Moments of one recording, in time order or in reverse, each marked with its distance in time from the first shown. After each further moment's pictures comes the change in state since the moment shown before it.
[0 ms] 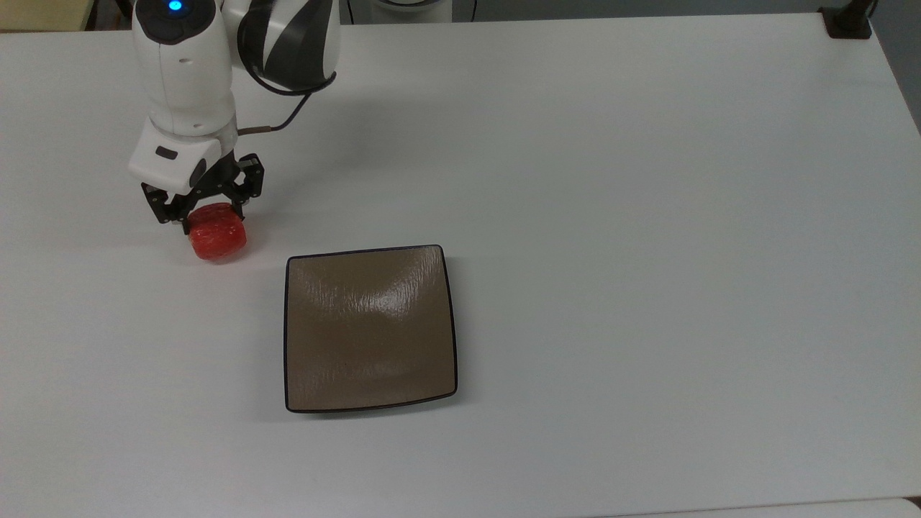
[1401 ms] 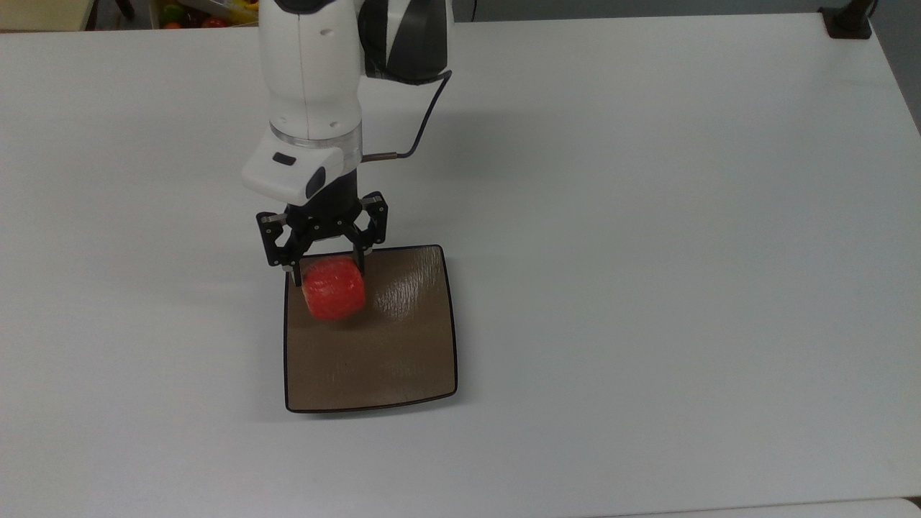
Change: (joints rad) arm 0.066 0.017 0.182 0.116 0.046 0.114 0.322
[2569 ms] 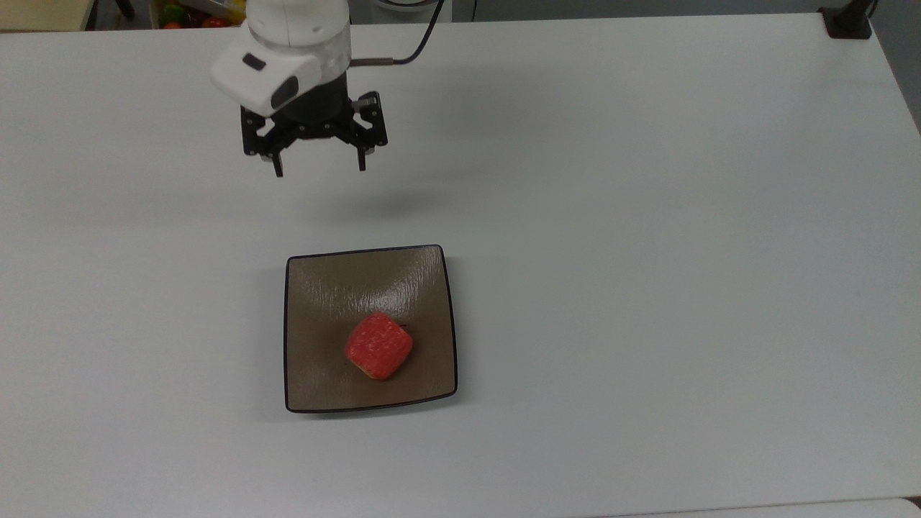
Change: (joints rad) arm -0.003 -0.197 -0.001 0.017 -0.011 -0.473 0.197
